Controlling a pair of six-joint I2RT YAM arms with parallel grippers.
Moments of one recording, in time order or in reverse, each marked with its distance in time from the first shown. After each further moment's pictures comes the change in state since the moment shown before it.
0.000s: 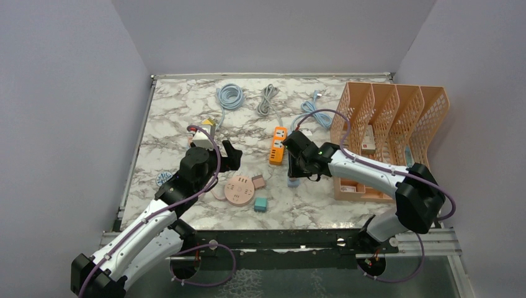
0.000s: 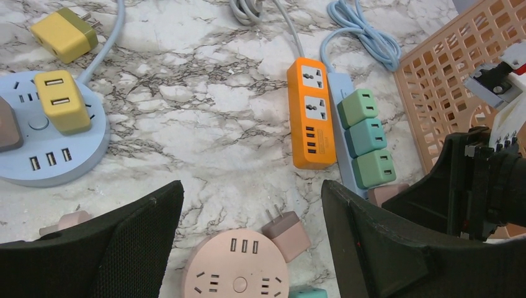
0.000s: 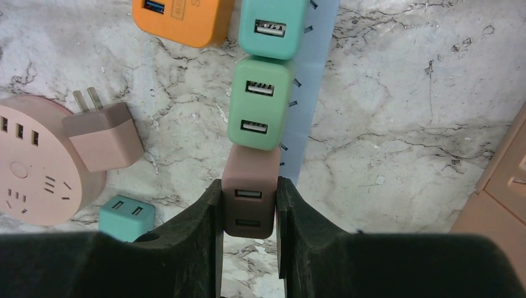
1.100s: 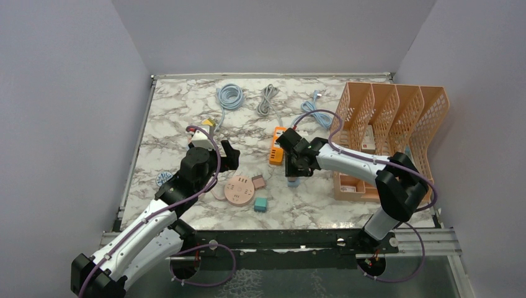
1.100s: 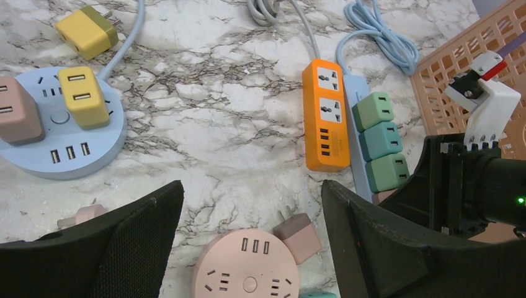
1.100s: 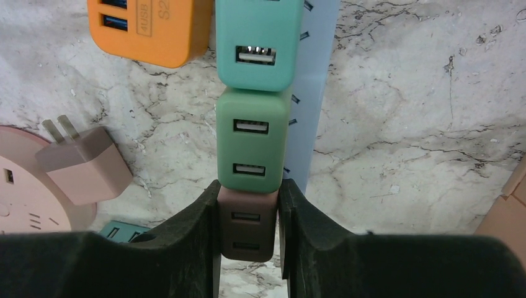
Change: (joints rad) left arm 0.000 0.001 0.000 -0.018 -0.045 0.008; right arm -0.025 0.171 0.055 -0.031 -0.043 0.069
